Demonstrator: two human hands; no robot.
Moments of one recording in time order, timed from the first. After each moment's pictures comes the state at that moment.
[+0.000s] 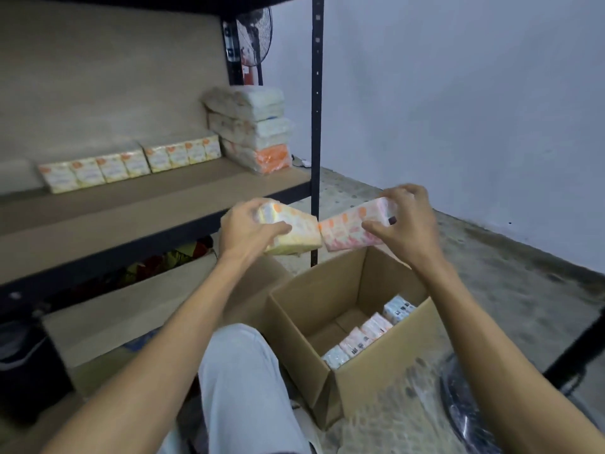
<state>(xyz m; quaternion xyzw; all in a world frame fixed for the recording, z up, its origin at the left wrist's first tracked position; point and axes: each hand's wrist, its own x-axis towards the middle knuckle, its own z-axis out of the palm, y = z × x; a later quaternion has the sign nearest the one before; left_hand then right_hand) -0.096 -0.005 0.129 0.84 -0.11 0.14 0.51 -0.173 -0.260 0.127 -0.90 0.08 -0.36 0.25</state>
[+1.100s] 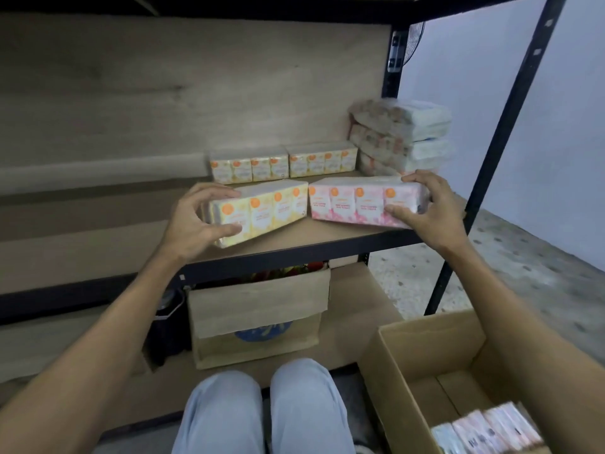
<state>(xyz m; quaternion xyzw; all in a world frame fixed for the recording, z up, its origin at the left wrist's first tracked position) -0.050 0.281 0.165 0.84 -0.12 0.27 0.45 0.012 -0.112 0.160 -0.83 -0.17 -0.30 0.43</state>
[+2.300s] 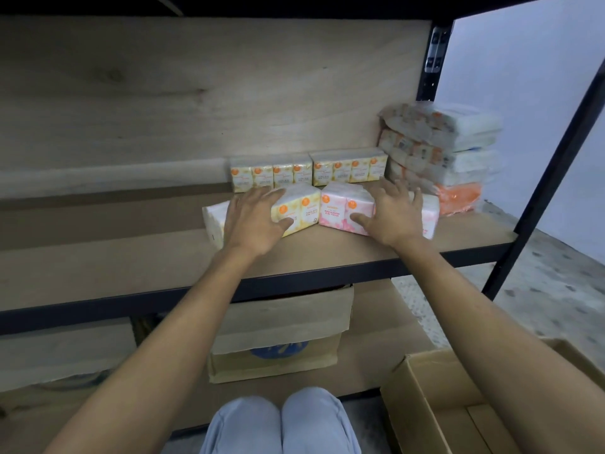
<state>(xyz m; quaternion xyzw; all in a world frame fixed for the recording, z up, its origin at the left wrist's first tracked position) 0.025 0.239 0.161 0.96 0.01 0.26 0.13 0.094 -0.003 0.157 -0.96 -0.12 -0.25 0.10</state>
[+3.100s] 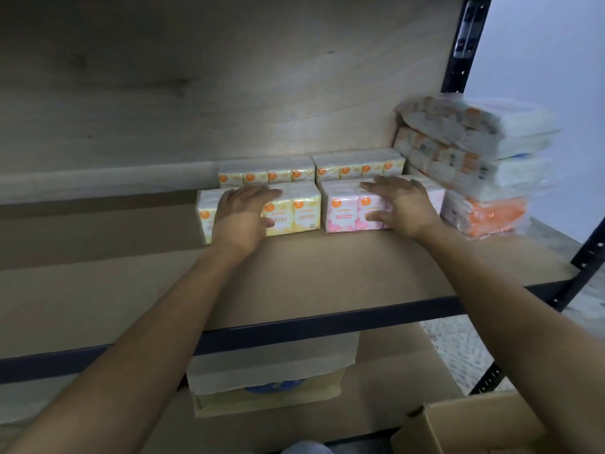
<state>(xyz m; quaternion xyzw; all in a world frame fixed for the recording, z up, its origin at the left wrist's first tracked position) 0.125 0.271 0.147 0.96 0.00 0.27 0.10 0.220 -0.020 0.154 -0.94 -0.24 -0.19 0.14</state>
